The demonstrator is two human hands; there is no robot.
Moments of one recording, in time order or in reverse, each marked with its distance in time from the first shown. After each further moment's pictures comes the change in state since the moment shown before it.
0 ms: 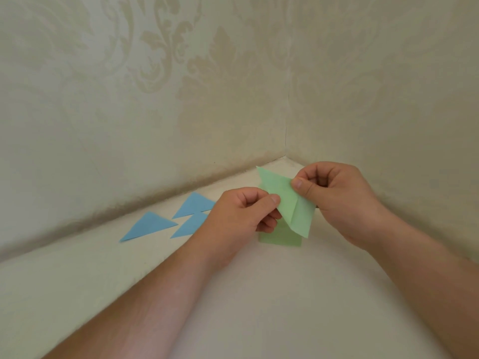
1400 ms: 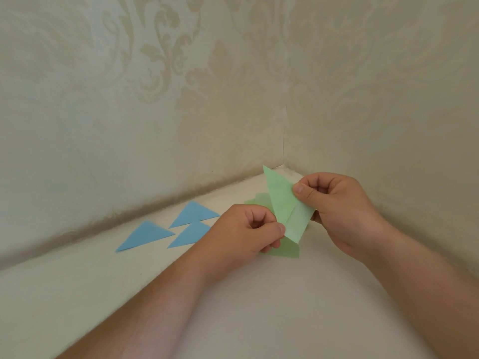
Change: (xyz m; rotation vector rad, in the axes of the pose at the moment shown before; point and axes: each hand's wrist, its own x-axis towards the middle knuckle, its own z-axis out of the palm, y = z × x) left_hand -0.006 0.004 -0.001 0.341 -0.109 0.000; right_hand 0.004 0.004 0.001 0.189 0.050 0.083
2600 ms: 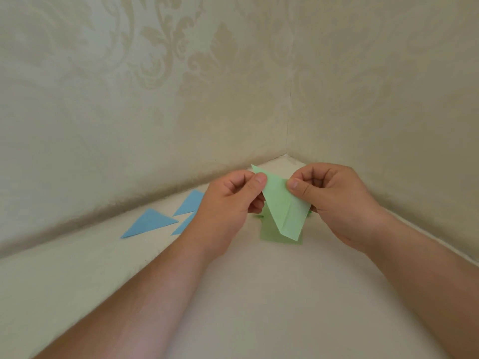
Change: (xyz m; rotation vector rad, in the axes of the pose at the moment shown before) left_hand 0.009 0.000 -0.007 -0.341 0.252 0.163; right_hand -0.008 -0.002 0.007 -0.086 -0.134 -0.037
